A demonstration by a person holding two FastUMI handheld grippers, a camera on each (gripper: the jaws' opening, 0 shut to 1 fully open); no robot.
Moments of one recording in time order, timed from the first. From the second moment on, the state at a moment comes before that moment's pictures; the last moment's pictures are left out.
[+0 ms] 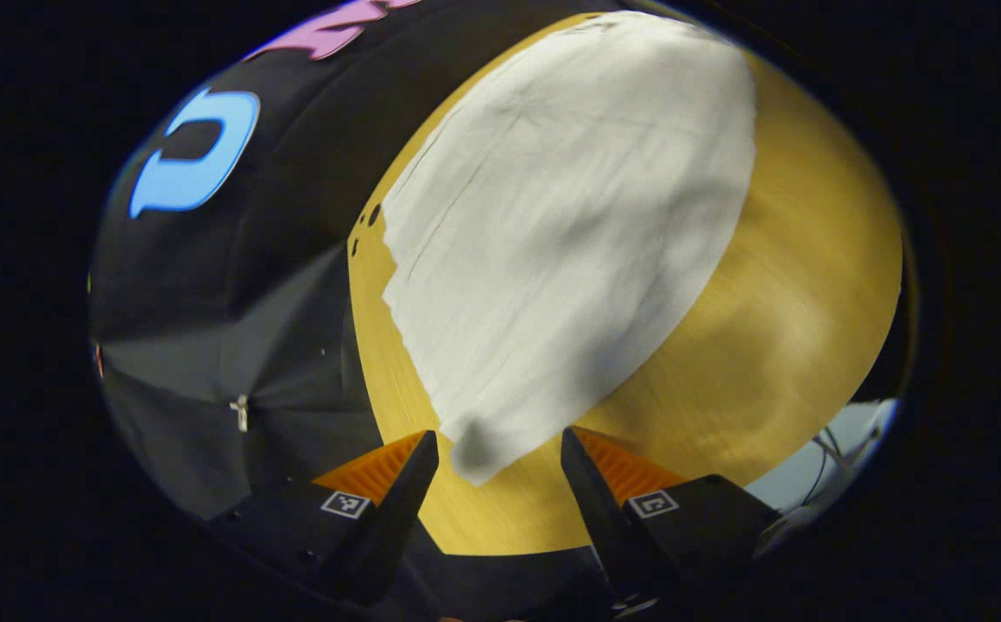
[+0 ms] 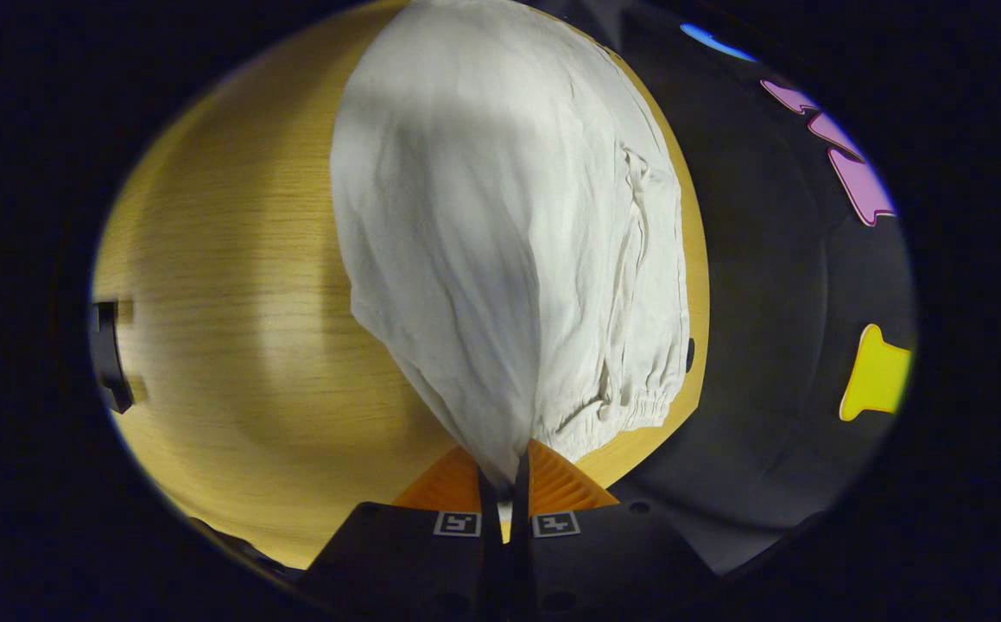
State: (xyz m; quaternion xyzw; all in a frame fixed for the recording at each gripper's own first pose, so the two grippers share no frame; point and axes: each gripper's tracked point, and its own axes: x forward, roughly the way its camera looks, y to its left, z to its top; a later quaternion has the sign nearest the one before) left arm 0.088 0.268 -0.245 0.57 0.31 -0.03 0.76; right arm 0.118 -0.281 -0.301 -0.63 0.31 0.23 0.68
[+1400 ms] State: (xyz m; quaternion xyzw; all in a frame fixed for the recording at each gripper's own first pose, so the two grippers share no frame) left arm 0.121 0.246 -0.219 0.55 0.32 -0.08 0.77; right arm 0.121 -0.277 -0.264 -0.58 0.31 0.16 0.74
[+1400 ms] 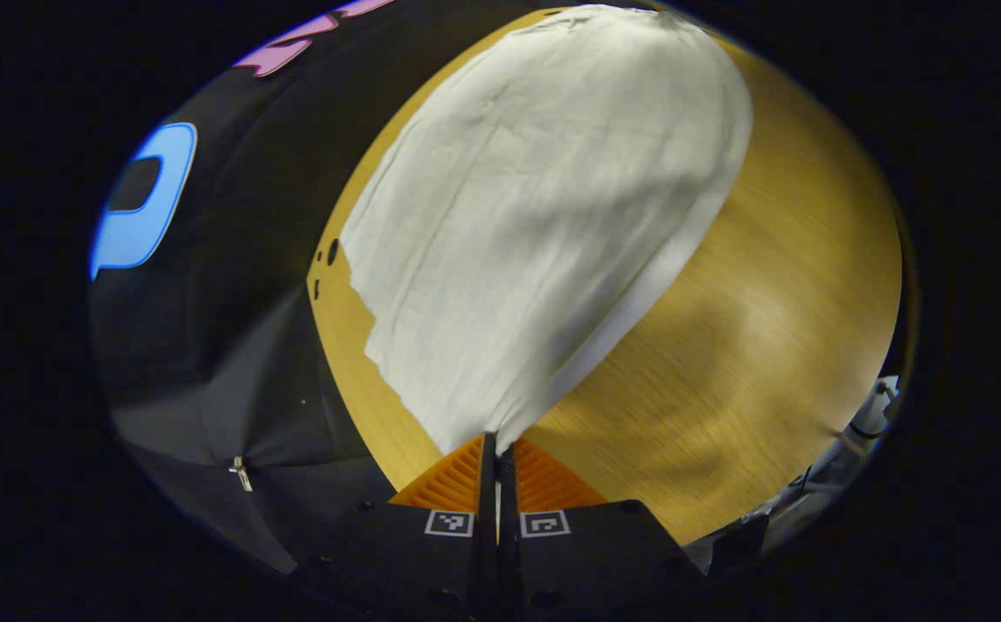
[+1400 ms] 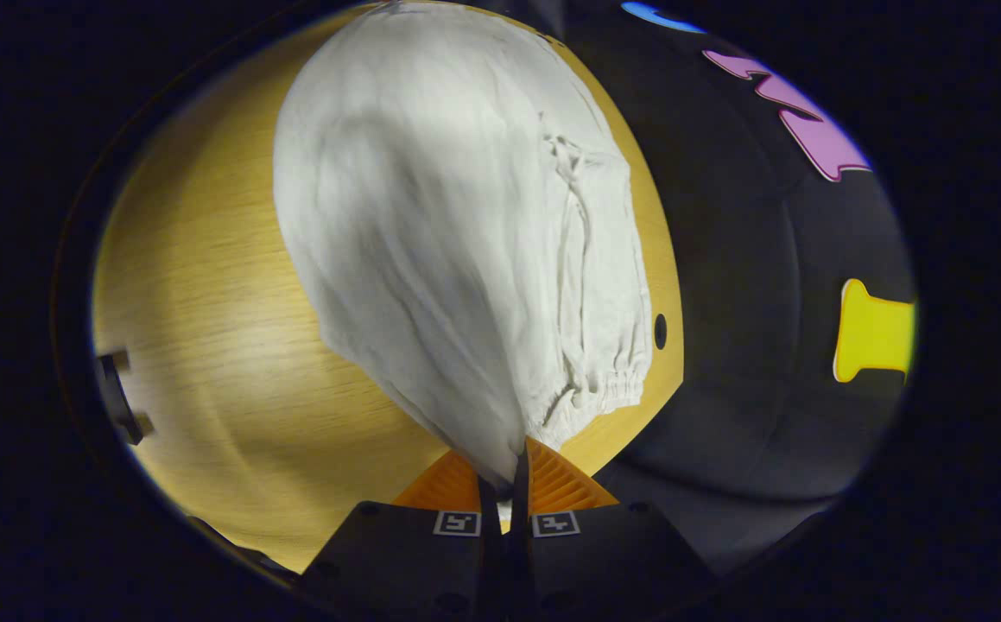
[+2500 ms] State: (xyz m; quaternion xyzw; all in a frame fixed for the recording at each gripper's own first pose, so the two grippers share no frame) left arm 0.370 0.160 -0.042 0.41 0.17 -0.05 0.90; right arm 0.262 -0.256 -0.098 -0.20 0.23 -0.08 0.95
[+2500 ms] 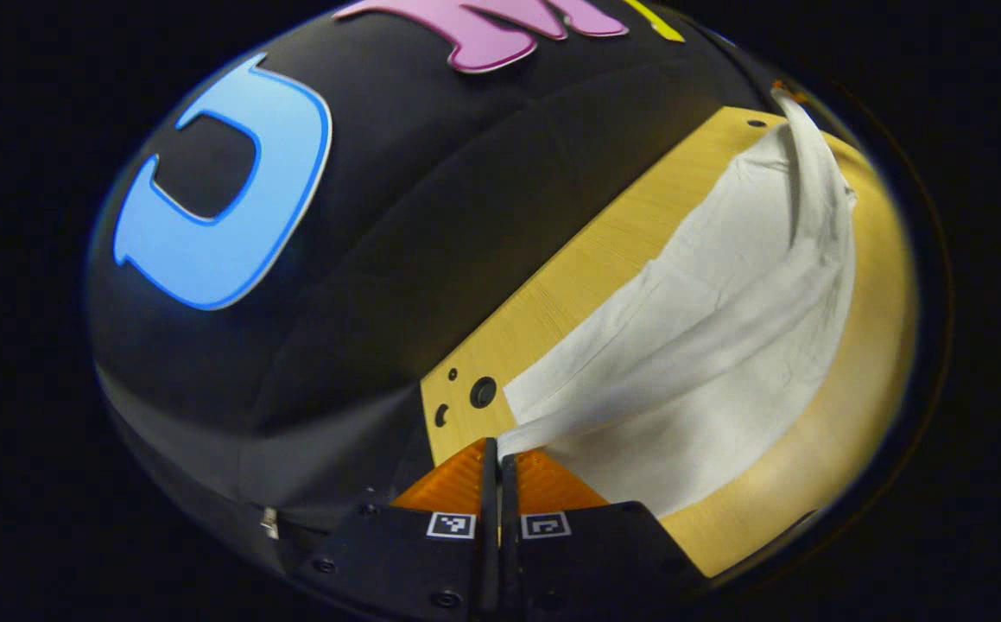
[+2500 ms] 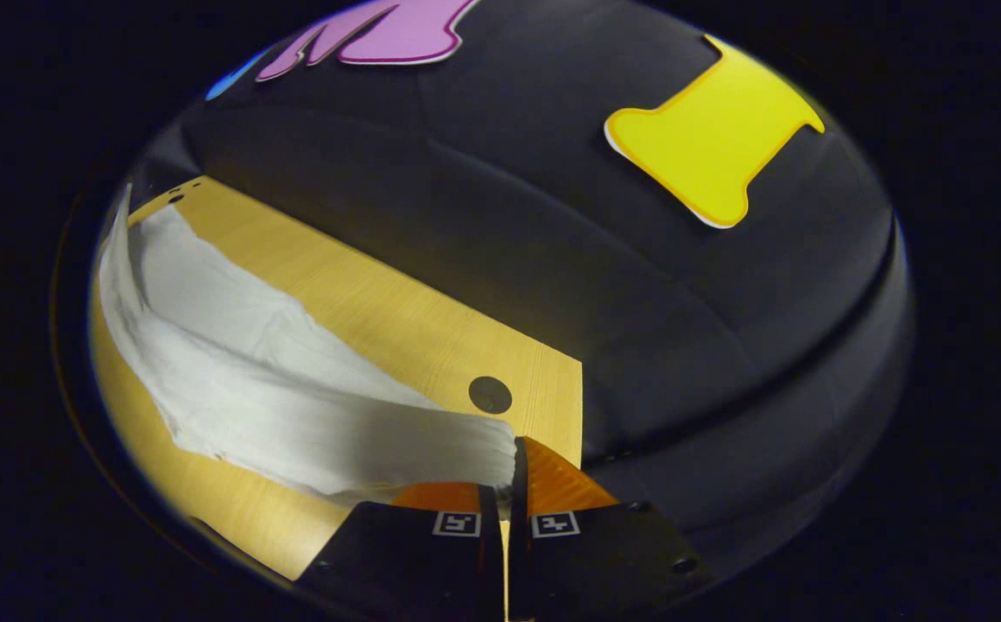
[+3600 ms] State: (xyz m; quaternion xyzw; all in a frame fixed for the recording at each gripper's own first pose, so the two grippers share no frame) left arm 0.329 0.115 -0.062 -0.04 0.15 -0.05 0.99; right arm 0.237 -0.242 -0.120 0.20 0.25 -0.25 0.91
